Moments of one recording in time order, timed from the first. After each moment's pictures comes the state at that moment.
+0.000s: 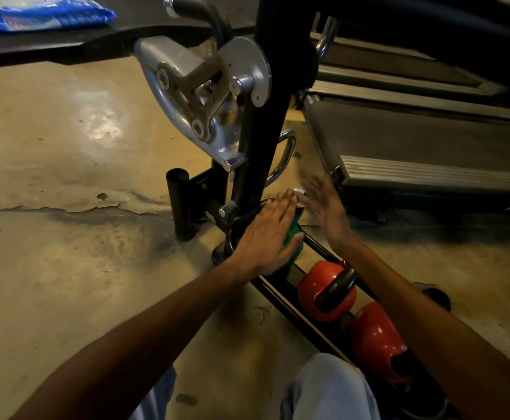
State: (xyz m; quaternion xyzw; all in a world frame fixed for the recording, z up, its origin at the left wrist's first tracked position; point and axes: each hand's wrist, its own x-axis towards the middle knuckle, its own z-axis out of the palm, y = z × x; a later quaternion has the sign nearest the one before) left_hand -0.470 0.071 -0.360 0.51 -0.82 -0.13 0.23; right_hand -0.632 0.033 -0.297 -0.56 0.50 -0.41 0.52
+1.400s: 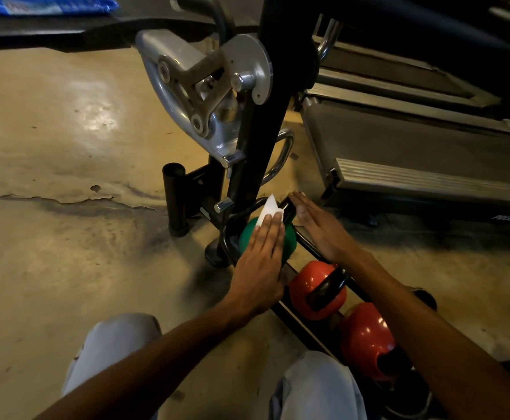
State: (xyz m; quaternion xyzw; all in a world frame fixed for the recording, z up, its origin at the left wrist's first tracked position) left_hand -0.493 0.127 -0.399 0.58 -0.79 -0.06 0.18; right_hand -0.662 0.043 -0.311 -0.80 0.52 -0.15 0.27
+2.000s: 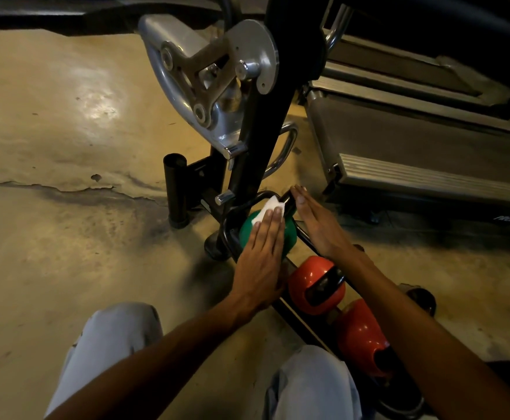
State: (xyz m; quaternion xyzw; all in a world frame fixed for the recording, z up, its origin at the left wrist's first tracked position) left_hand -0.502 0.129 -0.411 0.60 -0.77 -0.03 0.22; right_hand -0.647 0.049 -0.312 -0.76 0.54 -0.19 0.33
